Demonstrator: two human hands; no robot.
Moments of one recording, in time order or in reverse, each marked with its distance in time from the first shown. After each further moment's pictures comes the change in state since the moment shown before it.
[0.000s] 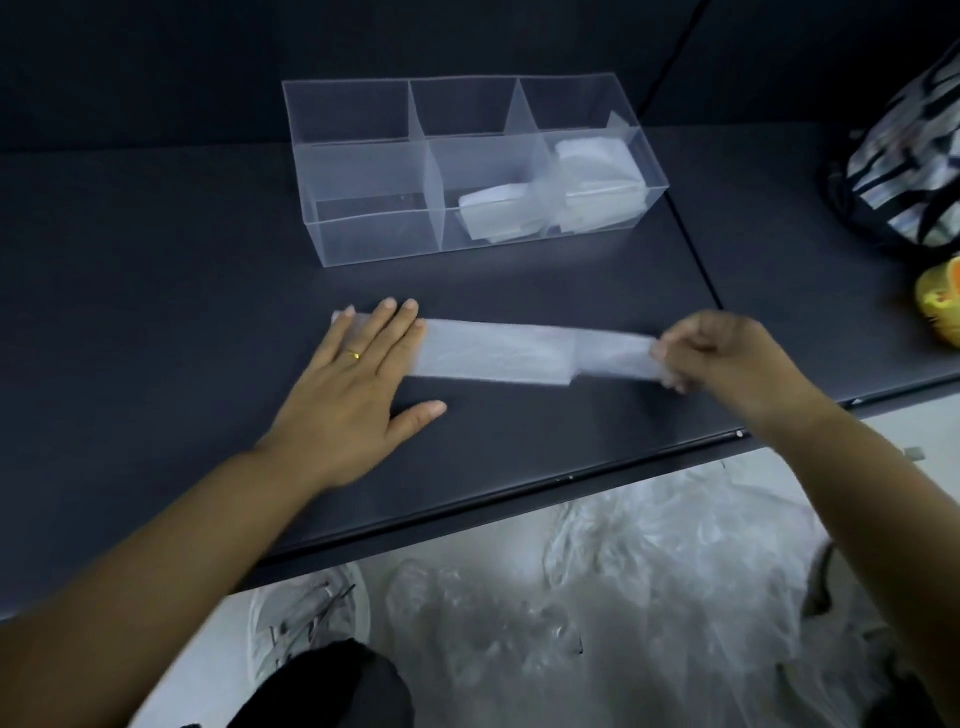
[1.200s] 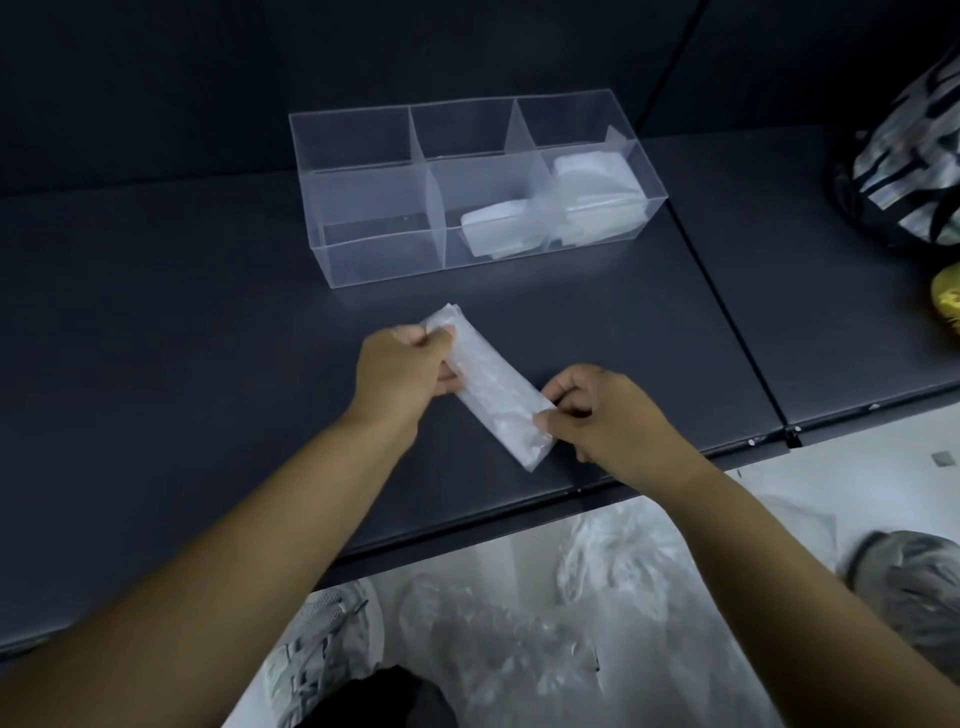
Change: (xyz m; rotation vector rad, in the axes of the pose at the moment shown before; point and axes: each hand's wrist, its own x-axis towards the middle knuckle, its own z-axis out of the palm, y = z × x) left_hand 0.056 0.048 -0.027 -1.542 0.210 -0.909; right_hand -0.034 -0.027 0.083 -0.088 -0.249 -0.025
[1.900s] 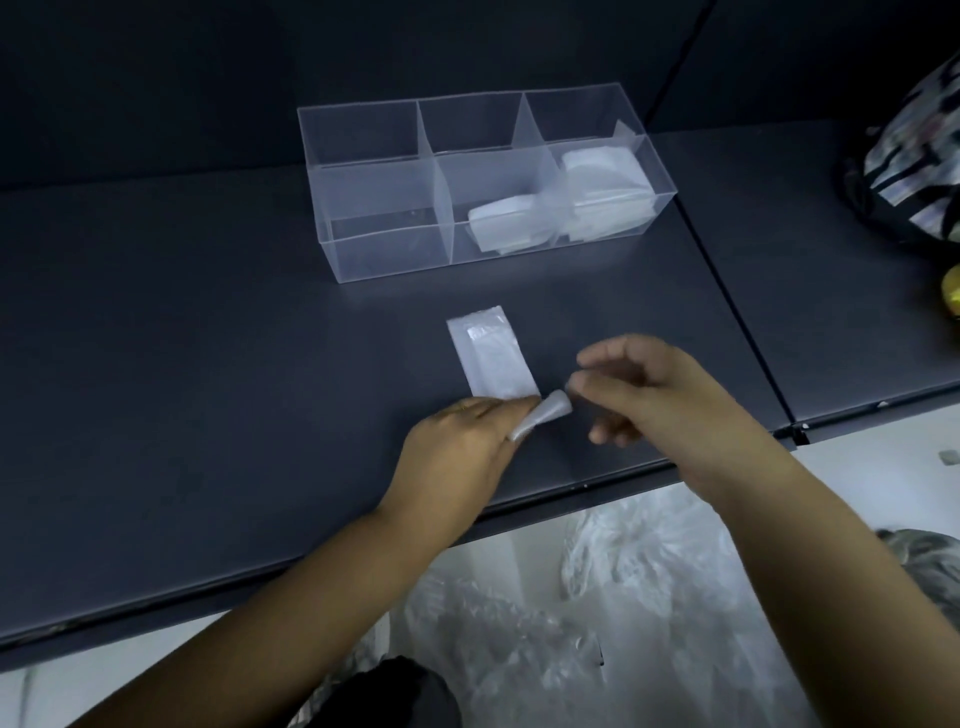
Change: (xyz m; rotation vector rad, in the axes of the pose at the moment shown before) left_hand -0.058 -0.041 -0.007 0.916 -0.190 1.063; right_hand -0.022 -0.026 -0.024 0.329 0.074 0.092
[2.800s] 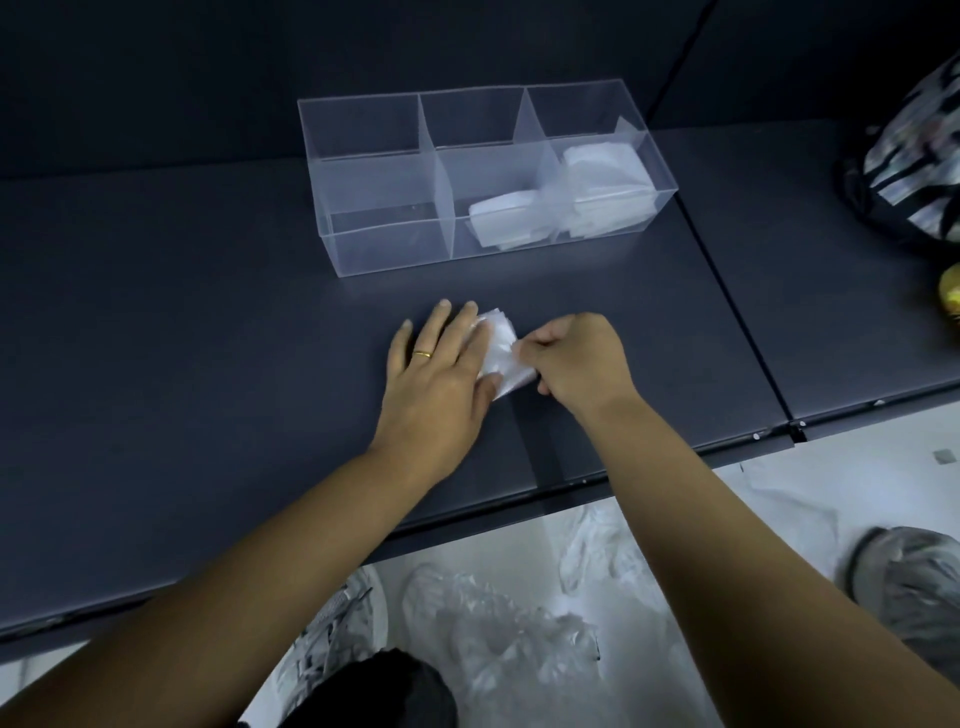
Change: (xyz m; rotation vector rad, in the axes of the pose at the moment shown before) left_hand 0.024 -0.036 0.008 0.274 -0.159 -0.196; right_hand 0.060 0.002 0.051 -0.337 0.228 -0.068
